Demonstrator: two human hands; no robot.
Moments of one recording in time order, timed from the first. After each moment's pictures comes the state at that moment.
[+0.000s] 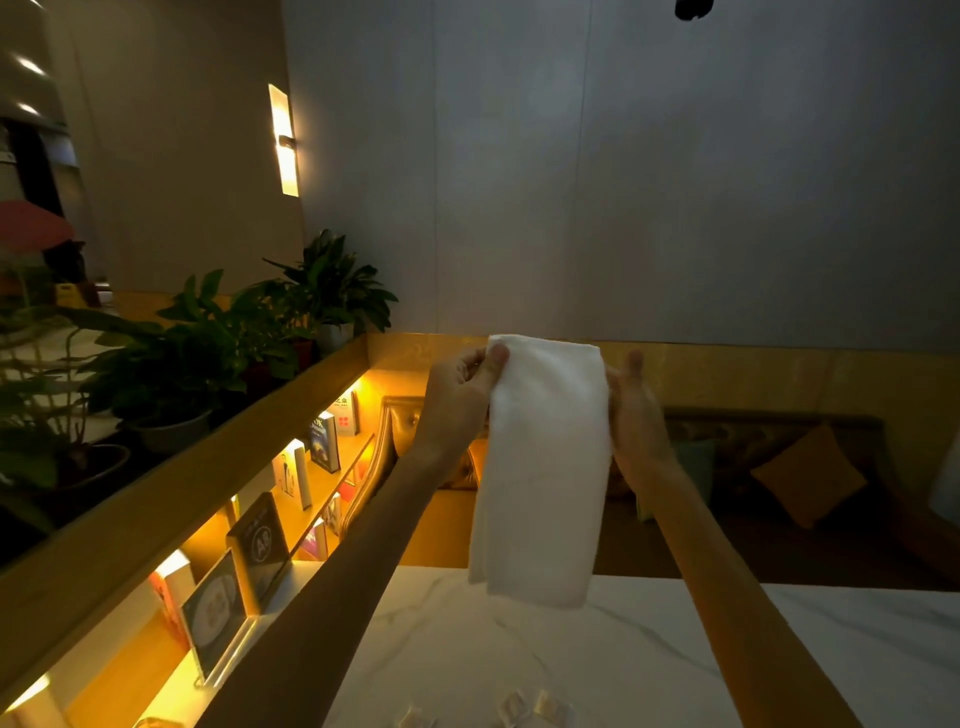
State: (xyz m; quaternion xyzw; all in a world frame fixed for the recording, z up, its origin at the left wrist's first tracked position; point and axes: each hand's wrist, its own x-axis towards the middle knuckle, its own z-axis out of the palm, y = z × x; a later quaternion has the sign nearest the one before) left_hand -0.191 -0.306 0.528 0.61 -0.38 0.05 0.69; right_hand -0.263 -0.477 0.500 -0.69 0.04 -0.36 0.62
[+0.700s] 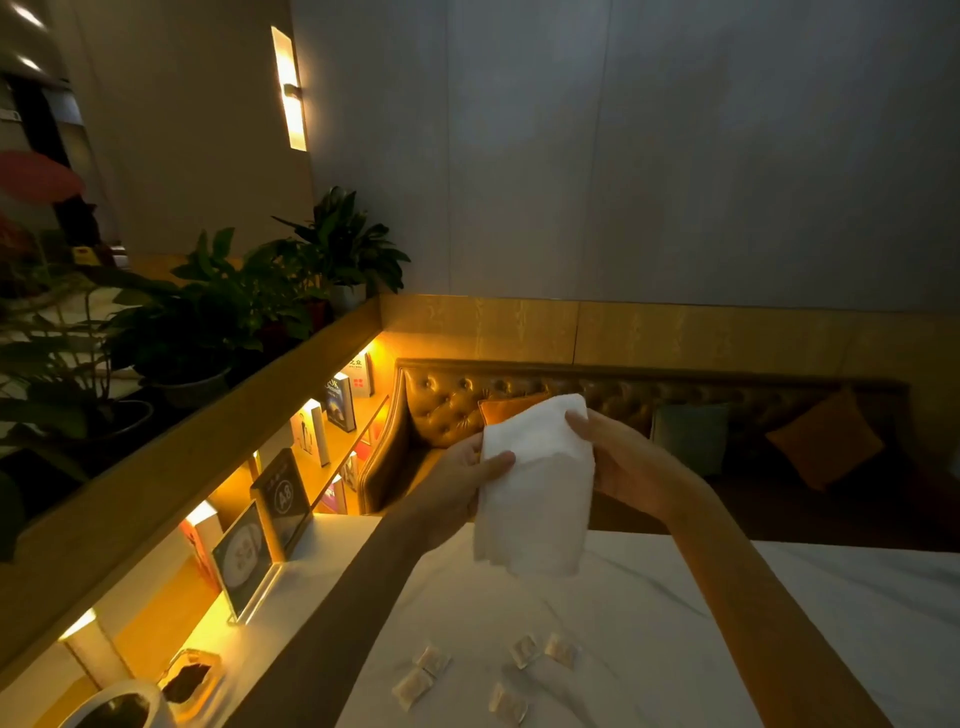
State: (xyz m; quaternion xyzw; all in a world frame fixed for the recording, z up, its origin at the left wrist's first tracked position) left_hand -0.184 -0.275 0.411 0.60 -0.31 -0.30 0.67; right_hand -0.274 -0.482 0.432 -0.65 -0.04 0.00 0.75
